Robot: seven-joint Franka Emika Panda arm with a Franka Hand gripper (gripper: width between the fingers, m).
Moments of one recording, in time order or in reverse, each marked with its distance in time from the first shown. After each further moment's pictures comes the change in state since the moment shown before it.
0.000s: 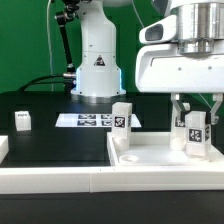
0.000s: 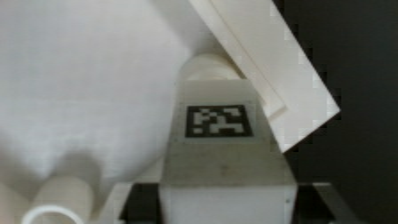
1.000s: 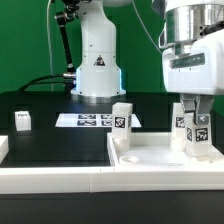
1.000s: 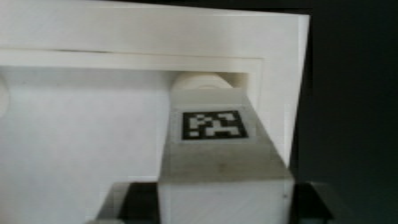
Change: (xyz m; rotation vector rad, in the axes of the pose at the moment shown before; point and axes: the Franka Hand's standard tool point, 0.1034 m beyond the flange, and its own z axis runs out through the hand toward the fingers) arm -0.005 0.003 0.000 0.006 -0.019 0.791
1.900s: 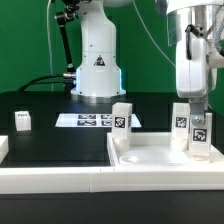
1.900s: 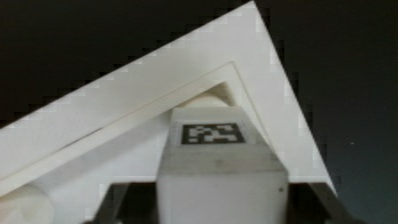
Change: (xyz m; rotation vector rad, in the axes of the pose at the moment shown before) arm -0.007 0.001 0.001 -0.001 -0.033 0.424
